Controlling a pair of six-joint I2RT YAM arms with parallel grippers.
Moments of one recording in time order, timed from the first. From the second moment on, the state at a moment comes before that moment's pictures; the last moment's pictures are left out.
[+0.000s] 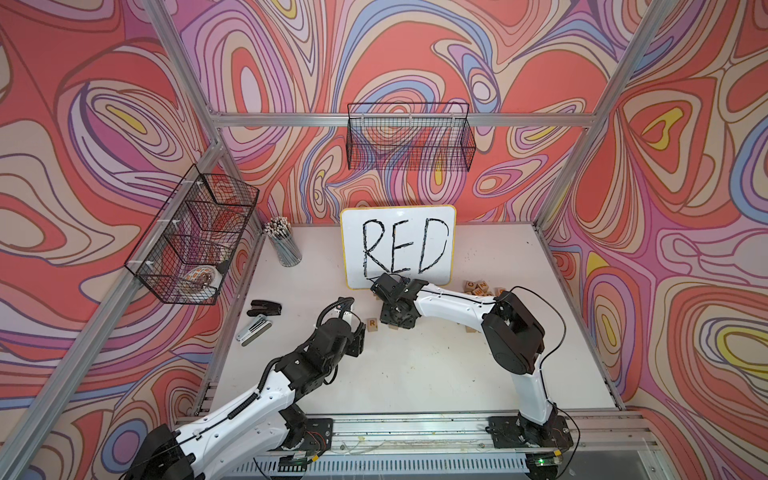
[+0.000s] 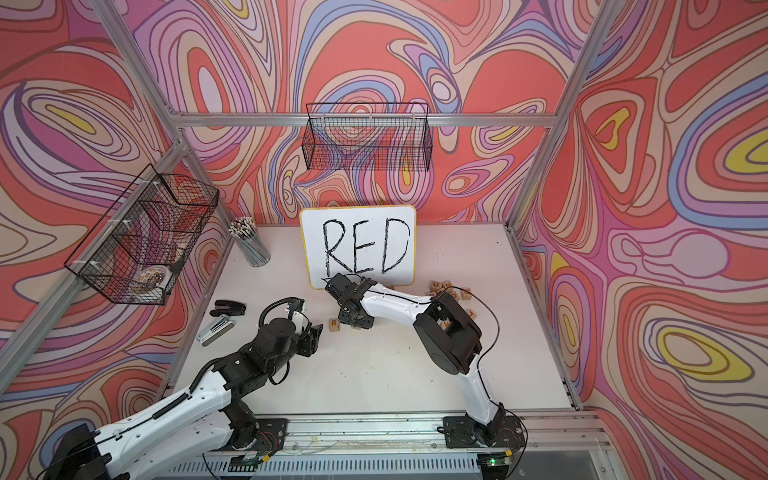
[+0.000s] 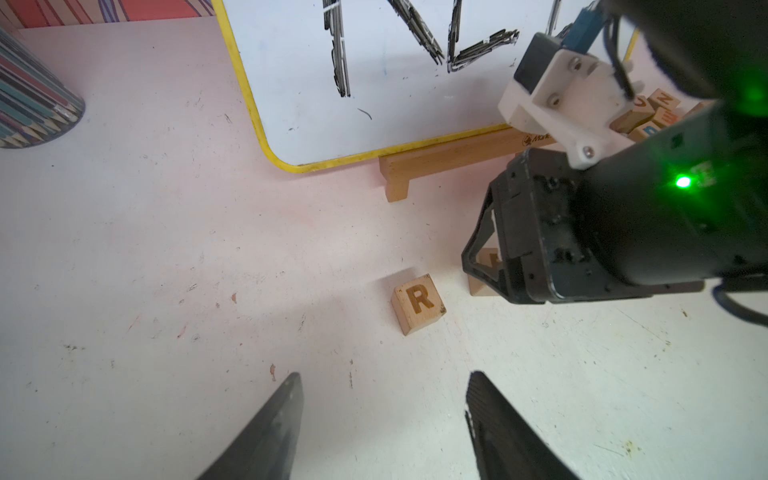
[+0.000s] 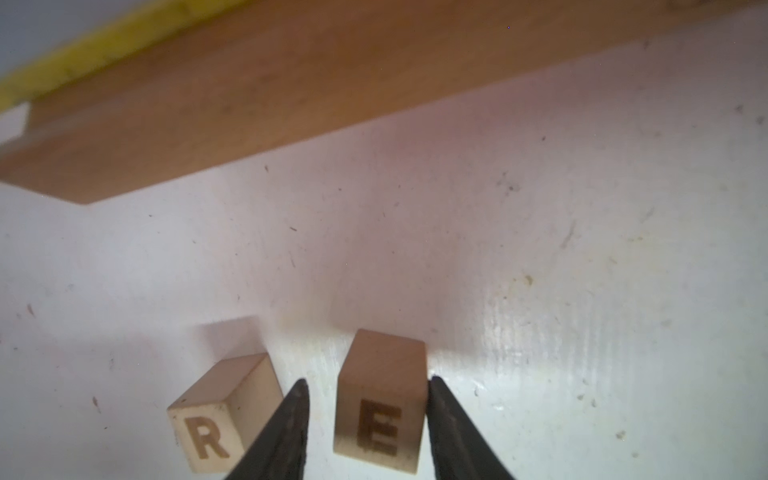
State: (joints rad) left arm -0.71 0.85 0.42 -0.18 -0.30 -0.33; right arm 0.87 2.09 1.56 -0.73 0.11 1.04
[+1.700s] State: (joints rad) left arm -0.71 0.86 0.42 -0.18 -0.31 -0.33; right arm 0.87 2.18 1.68 -0.91 0.11 0.78
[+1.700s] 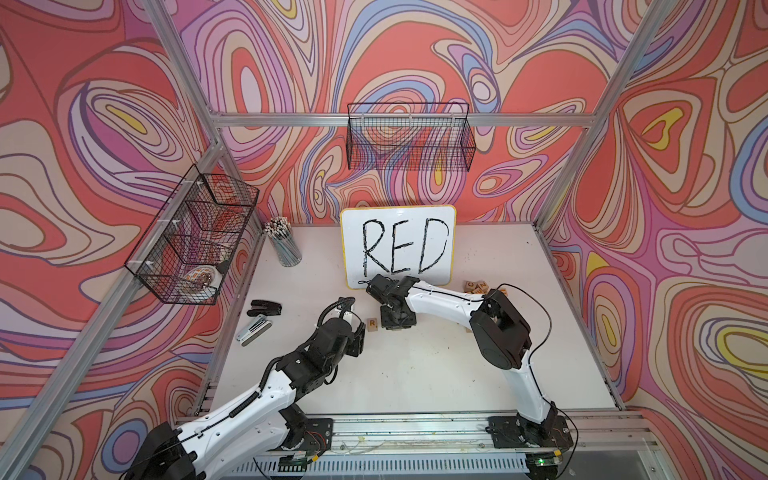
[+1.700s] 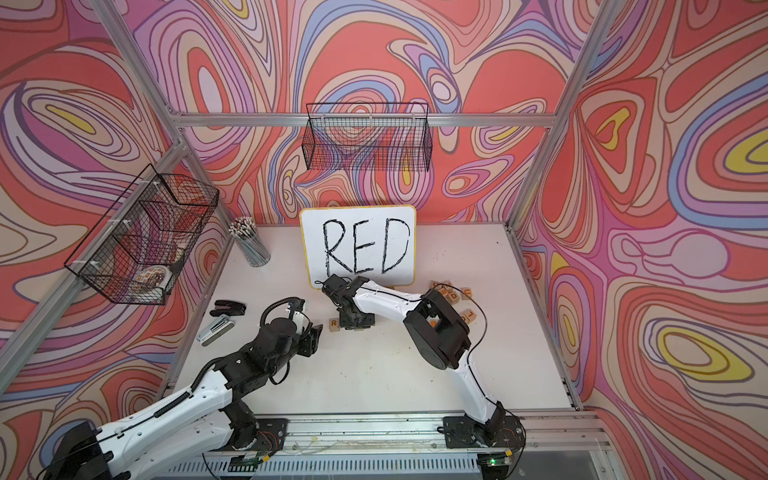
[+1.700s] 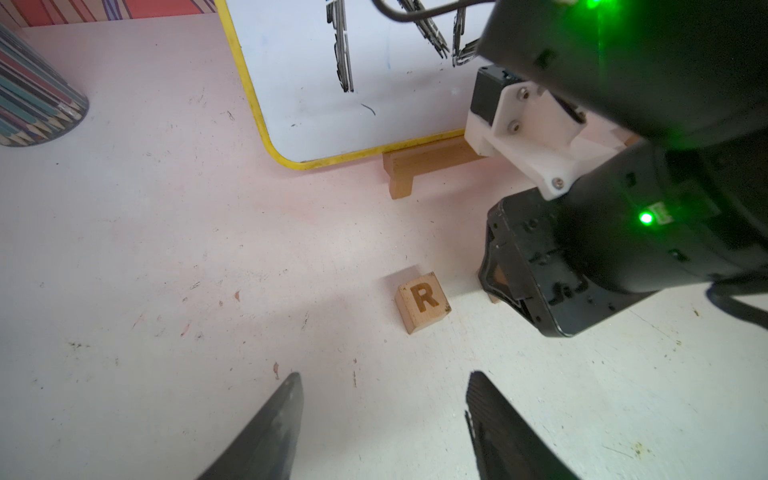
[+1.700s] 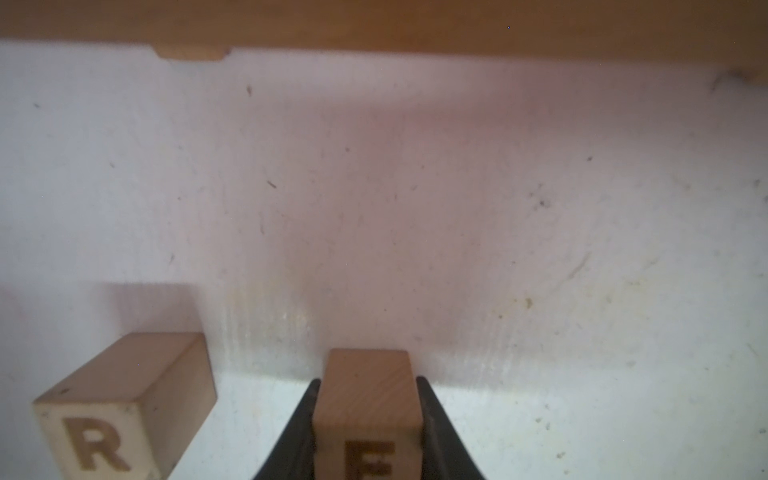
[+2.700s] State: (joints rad) left arm -0.71 0.85 0.42 -0.18 -0.31 -0.33; right arm 0.87 2.17 1.66 -0.86 0.07 0.86
